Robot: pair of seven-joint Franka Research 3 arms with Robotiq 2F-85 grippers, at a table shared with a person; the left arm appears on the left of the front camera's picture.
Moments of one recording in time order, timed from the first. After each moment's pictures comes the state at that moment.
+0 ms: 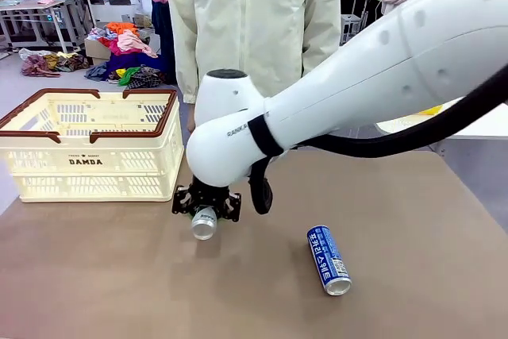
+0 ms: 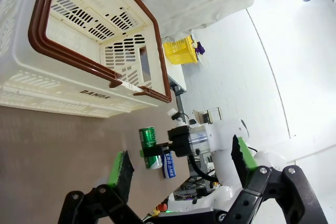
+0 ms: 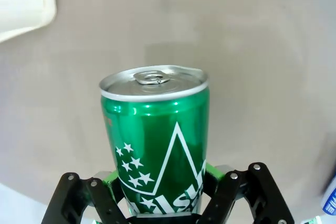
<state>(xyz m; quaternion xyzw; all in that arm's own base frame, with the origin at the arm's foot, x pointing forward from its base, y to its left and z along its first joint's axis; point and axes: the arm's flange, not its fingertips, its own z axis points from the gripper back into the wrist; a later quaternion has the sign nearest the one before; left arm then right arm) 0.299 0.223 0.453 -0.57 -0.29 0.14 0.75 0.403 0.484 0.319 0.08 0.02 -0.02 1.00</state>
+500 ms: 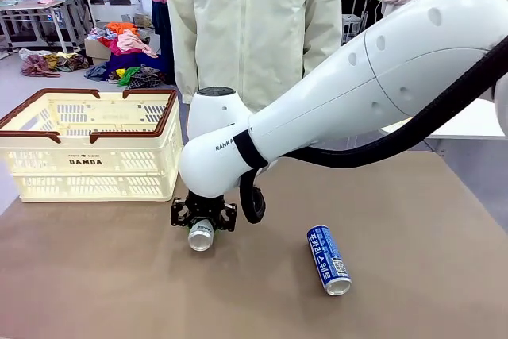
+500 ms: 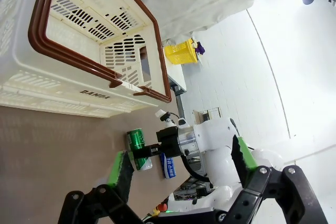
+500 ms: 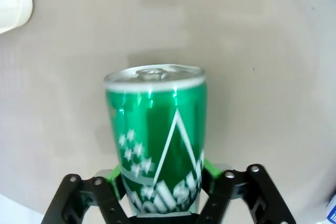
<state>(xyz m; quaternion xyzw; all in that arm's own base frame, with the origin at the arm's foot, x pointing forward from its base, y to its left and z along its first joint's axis) 0.299 0.223 0.453 -0.57 -0.29 0.14 0.75 0.406 0.493 0.293 0.07 0.03 -0.02 1.00</state>
